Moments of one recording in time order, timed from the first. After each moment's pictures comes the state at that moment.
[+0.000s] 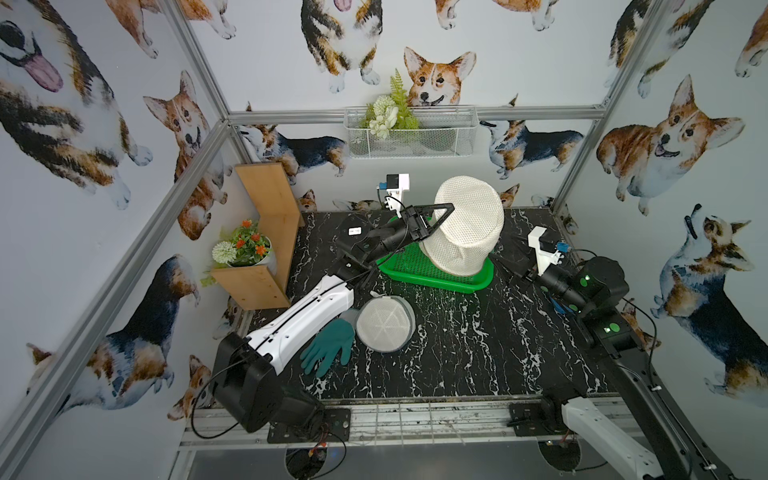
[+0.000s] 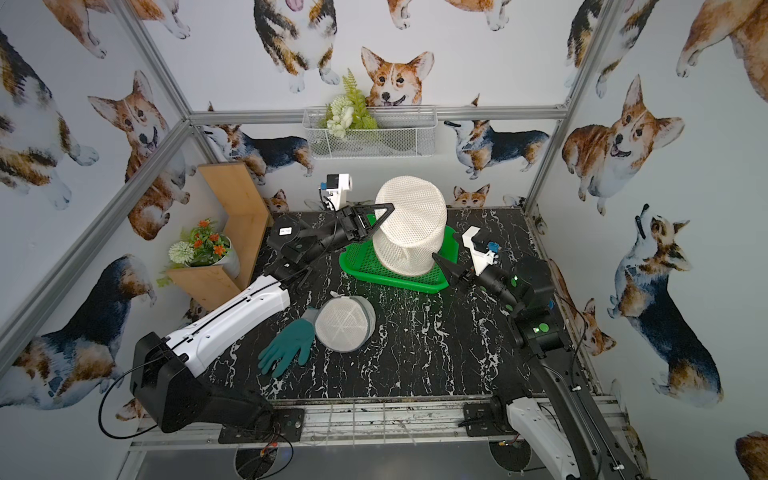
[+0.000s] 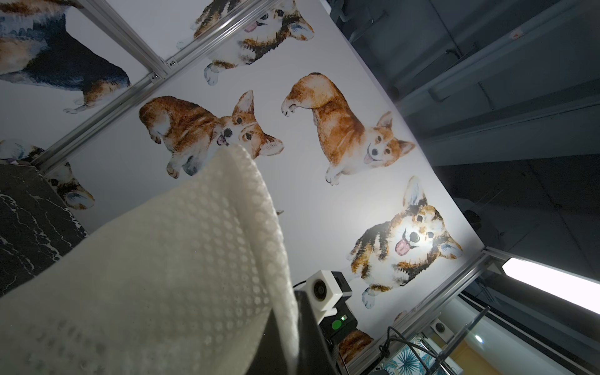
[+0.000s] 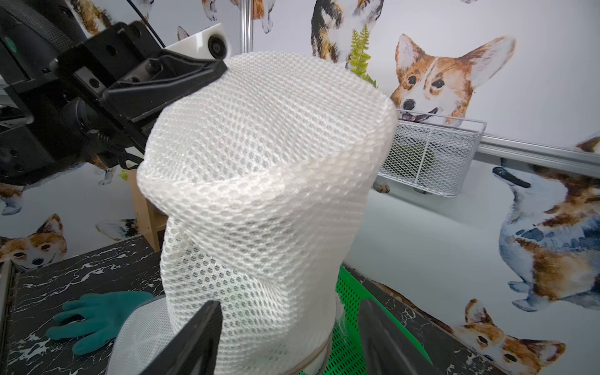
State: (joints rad) left arm -0.60 1.45 1.24 0.63 0.61 -1.24; right arm 0.18 0.77 0.83 0.02 -0.56 -0.08
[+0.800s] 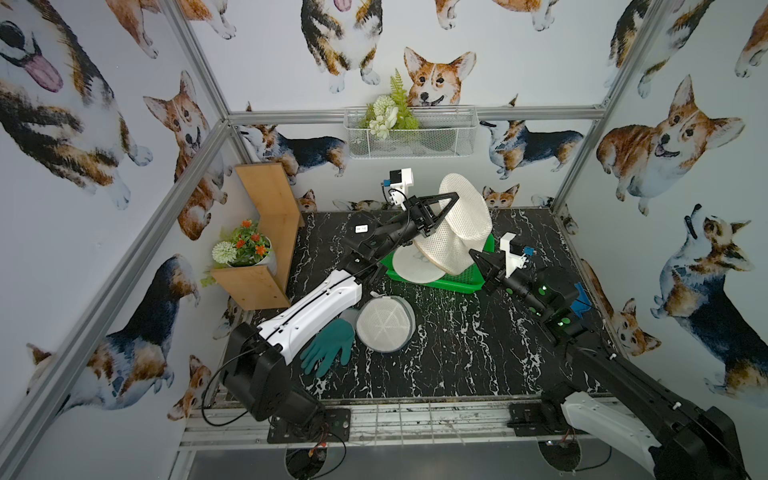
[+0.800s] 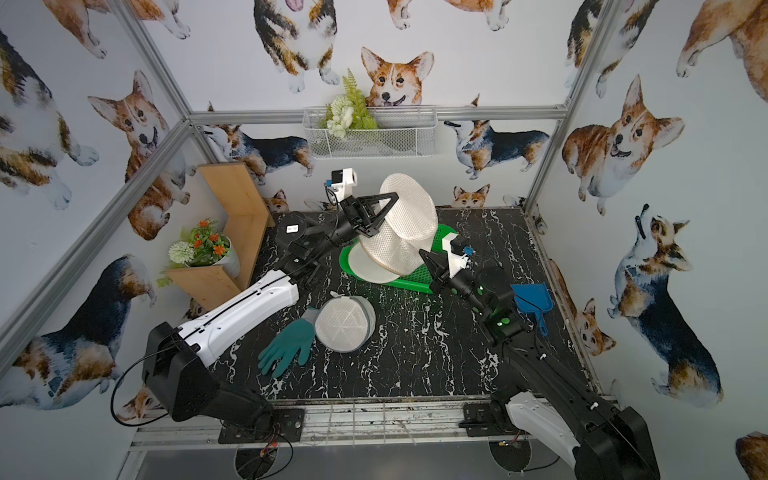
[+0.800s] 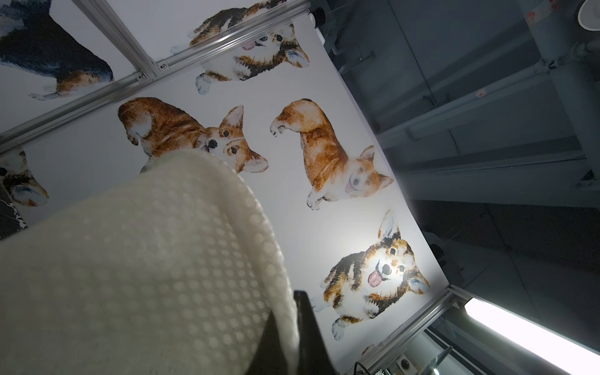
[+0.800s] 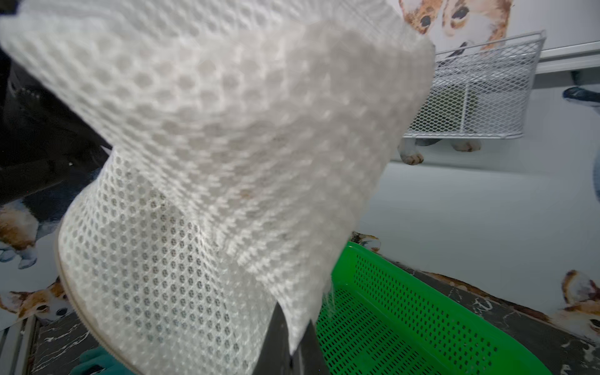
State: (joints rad) left arm -0.62 1.51 1.30 0.69 0.51 -1.41; right arm 0.39 0.93 0.61 0.44 -0.31 0.13
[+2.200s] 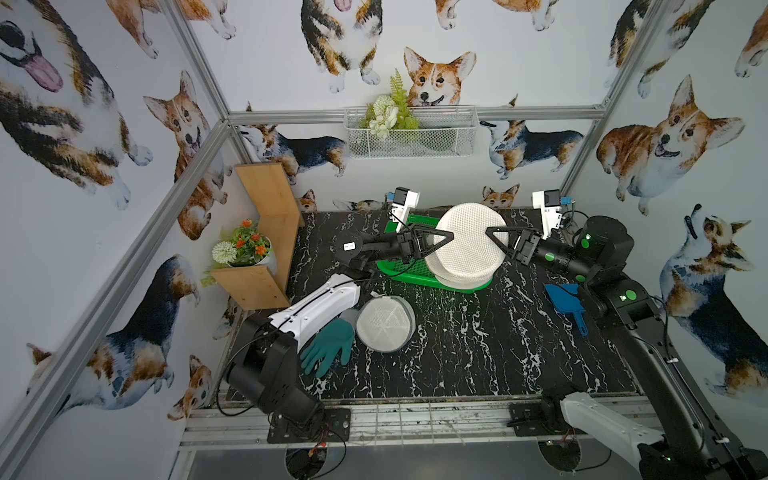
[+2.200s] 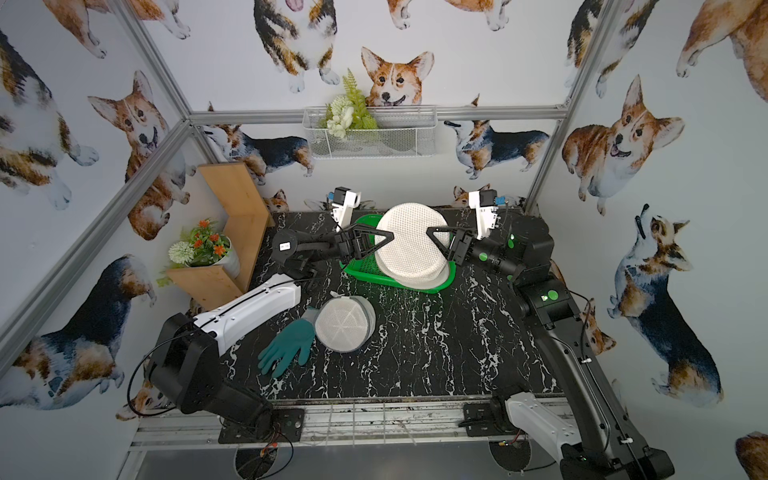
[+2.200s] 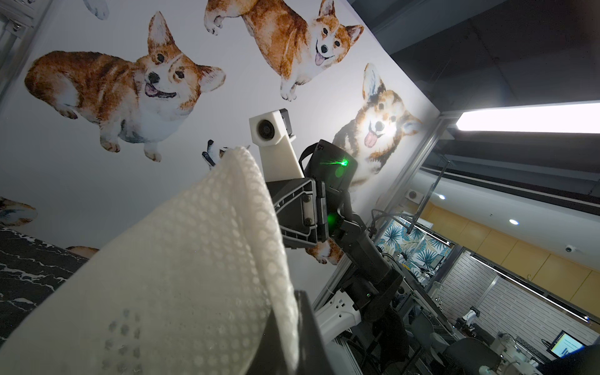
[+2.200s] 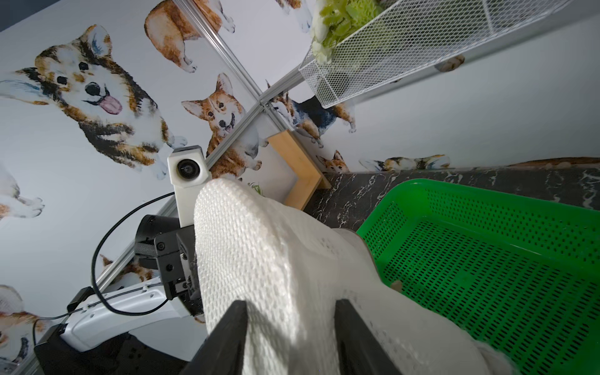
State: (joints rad) left arm -0.53 1.56 1.14 1.06 1.03 -1.19; right arm 0.22 0.97 1.22 -0.35 -0.65 0.60
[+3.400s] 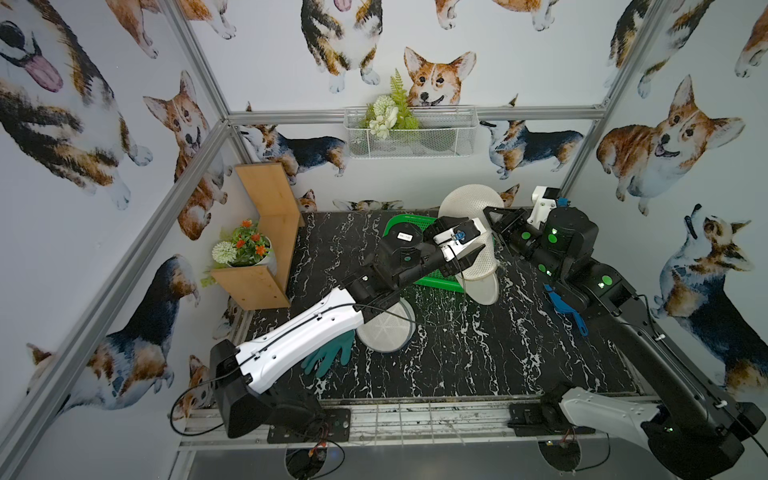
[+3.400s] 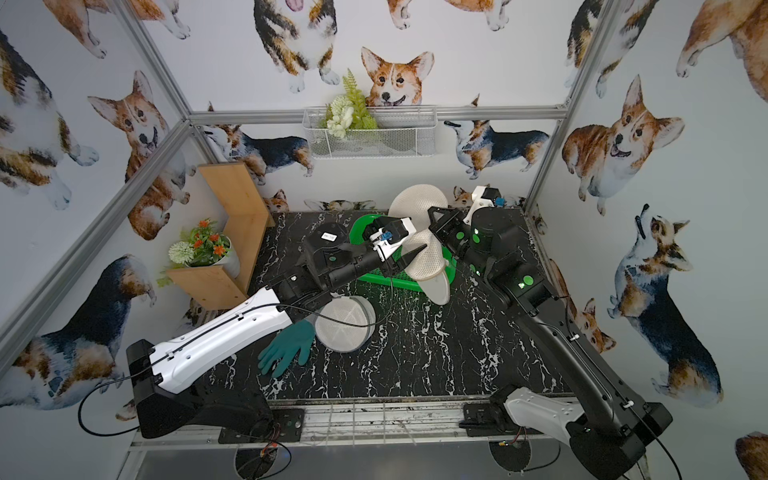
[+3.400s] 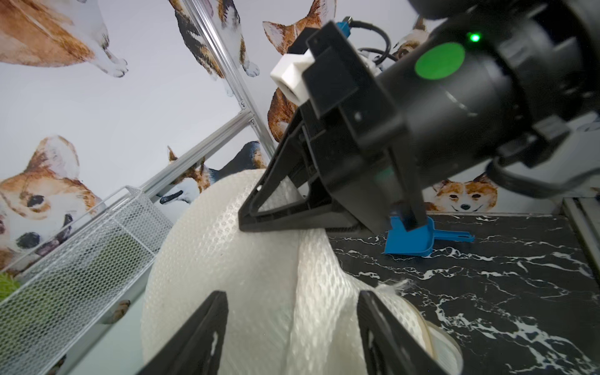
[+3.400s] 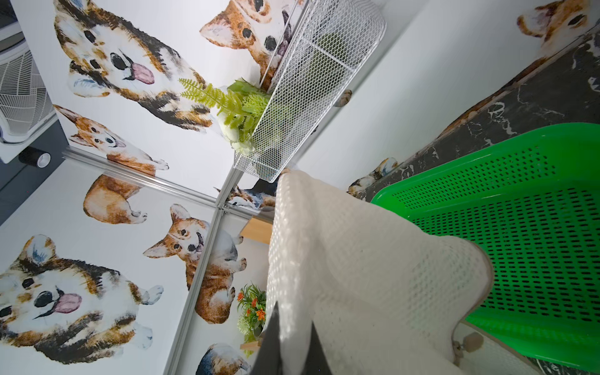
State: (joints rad) left arm -0.90 1.43 1.43 -0.03 0.06 0.47; right arm 0.51 1.10 1.36 -0.39 0.10 1.09
